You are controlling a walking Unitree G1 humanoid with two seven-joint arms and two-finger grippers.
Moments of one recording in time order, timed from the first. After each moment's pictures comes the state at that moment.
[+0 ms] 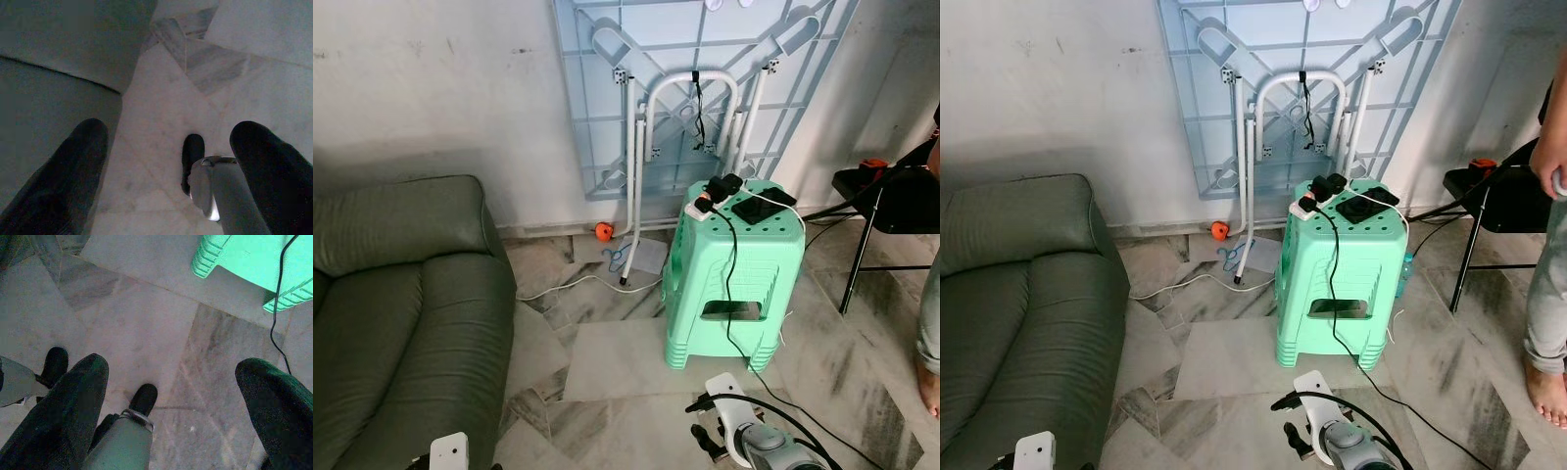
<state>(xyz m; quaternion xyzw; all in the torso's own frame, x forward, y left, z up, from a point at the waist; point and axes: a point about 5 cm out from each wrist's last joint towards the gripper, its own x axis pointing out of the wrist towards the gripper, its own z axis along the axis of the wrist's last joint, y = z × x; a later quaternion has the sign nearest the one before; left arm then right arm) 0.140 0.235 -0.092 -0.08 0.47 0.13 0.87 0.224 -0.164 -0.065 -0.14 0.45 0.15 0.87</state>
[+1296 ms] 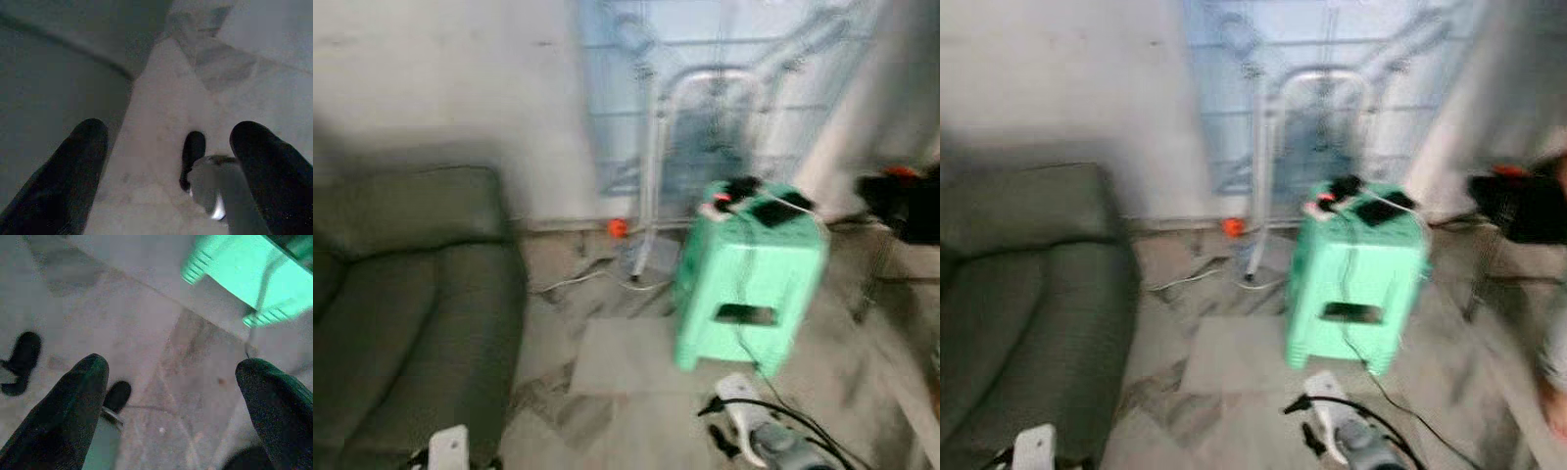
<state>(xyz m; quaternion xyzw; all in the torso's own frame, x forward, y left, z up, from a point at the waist) 0.144 0.237 -0.091 -0.08 0.47 0.14 0.87 0.224 -0.176 -0.064 -0.19 0.45 0.15 0.86</state>
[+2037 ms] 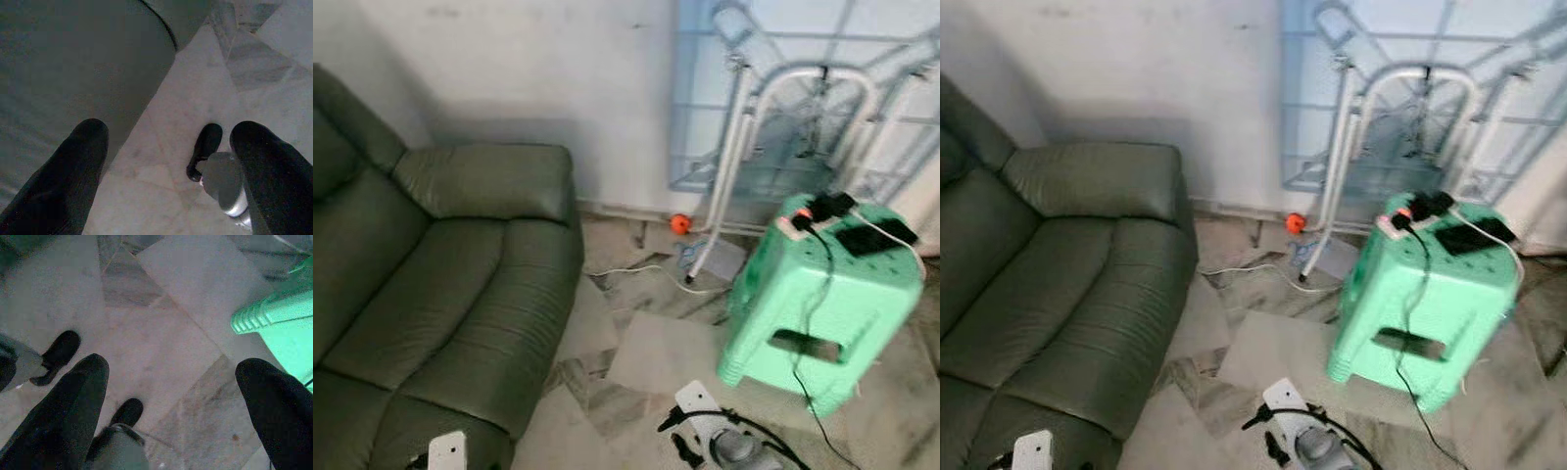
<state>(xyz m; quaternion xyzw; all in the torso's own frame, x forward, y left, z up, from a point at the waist) 0.139 0.241 -0.092 -0.07 0.48 0.14 0.86 0.216 -0.124 -0.070 -0.21 0.43 0.20 0.86</state>
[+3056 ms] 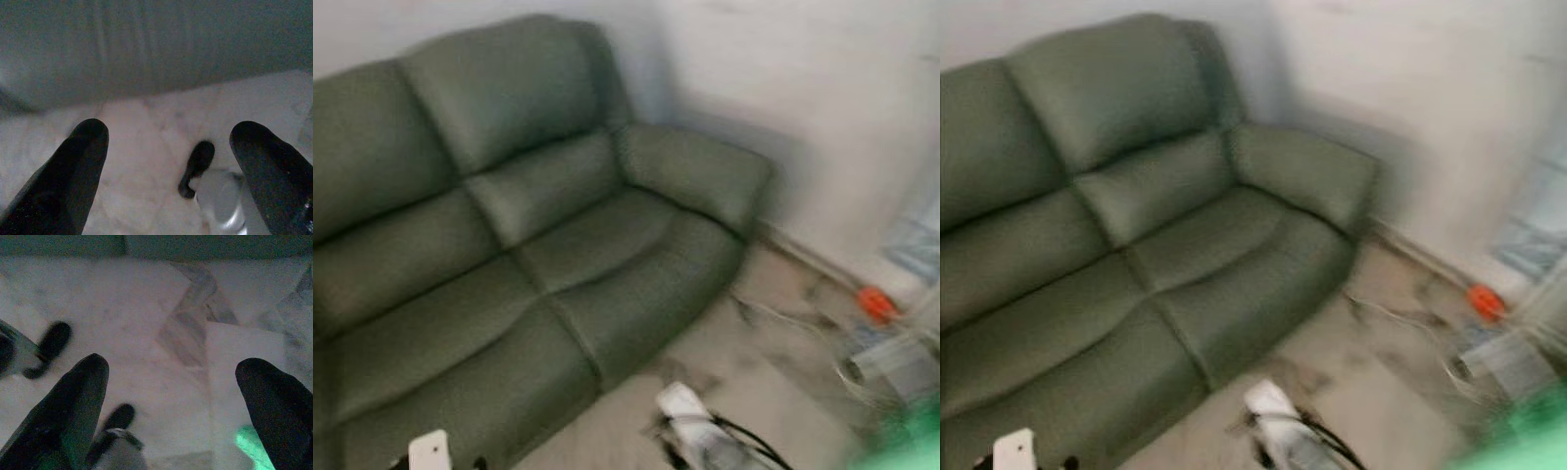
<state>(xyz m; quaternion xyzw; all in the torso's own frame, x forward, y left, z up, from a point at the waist) 0.141 0.250 -0.088 -0.09 0.46 0.18 0.87 0.207 -0.118 -0.075 -0.21 0.45 0.19 0.85</state>
